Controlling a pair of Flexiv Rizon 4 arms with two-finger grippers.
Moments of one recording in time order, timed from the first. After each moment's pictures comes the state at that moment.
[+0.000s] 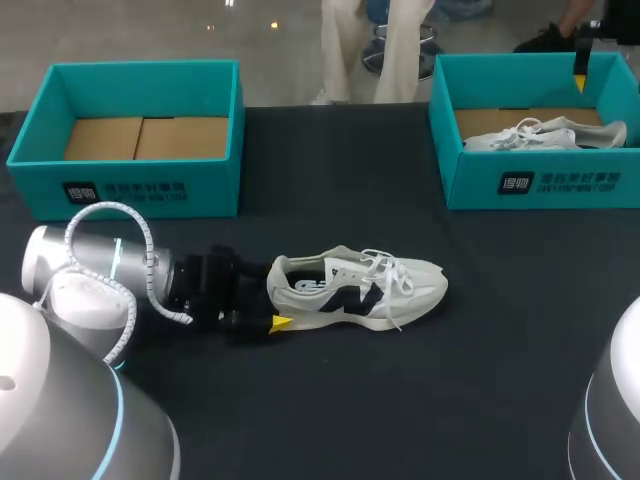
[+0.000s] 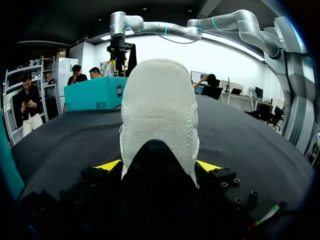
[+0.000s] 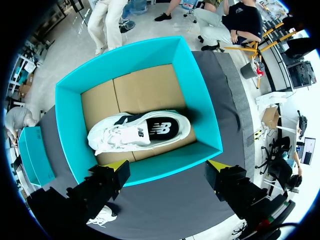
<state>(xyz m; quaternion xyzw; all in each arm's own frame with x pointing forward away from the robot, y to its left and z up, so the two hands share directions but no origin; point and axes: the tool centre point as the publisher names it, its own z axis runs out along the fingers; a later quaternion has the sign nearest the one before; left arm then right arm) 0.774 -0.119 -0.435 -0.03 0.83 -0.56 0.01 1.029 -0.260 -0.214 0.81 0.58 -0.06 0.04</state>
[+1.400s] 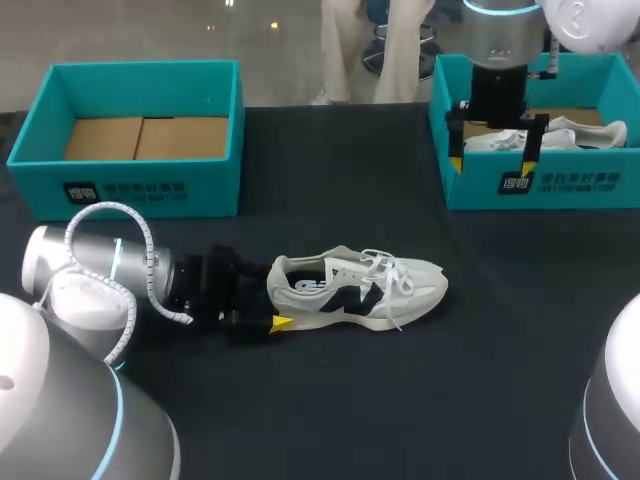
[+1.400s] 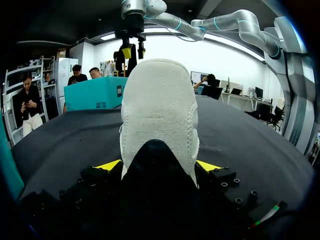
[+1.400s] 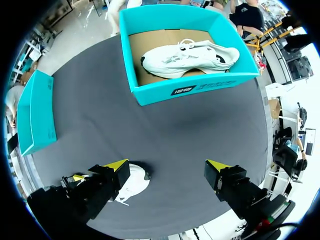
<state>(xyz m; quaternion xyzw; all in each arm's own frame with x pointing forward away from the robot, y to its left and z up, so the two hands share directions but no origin) 0.774 -0.119 -0.435 -0.03 0.83 -0.56 0.01 0.869 -0.033 -0.239 0.80 0.59 -0.07 0.04</state>
